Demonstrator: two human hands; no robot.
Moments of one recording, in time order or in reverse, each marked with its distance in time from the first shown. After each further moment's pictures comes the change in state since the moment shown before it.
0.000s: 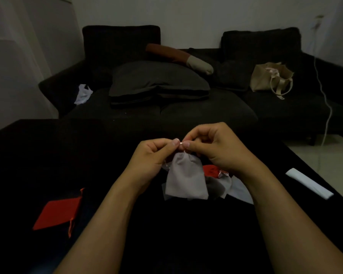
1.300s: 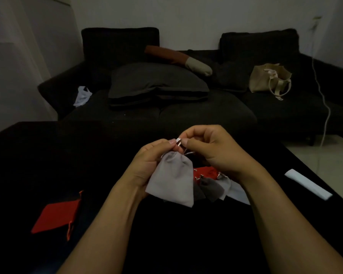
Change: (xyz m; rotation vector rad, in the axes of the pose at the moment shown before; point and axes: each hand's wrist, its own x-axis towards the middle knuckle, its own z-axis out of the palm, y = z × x) left_hand -0.001 0.006 0.004 -0.382 -0.046 -0.202; right_hand -0.003 -0.008 0.004 0.169 -0.017 0.072
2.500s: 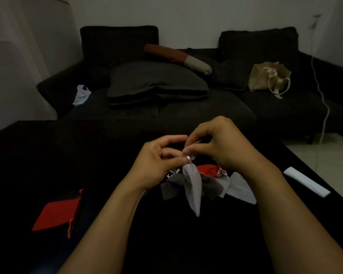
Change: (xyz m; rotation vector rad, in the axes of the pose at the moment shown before) left_hand 0.000 -0.010 -0.001 0.460 -0.043 0.259; right_hand 0.000 -0.008 -0.014 -0.628 0.044 -0.115
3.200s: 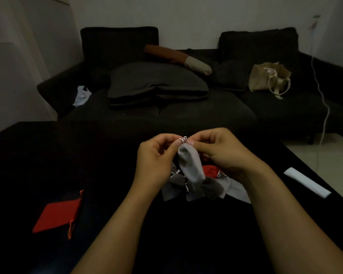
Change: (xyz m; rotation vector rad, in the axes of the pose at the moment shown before) left_hand 0.003 -0.006 0.012 0.171 0.357 0.183; right_hand -0.004 0.009 0.015 0.651 -0.011 0.340
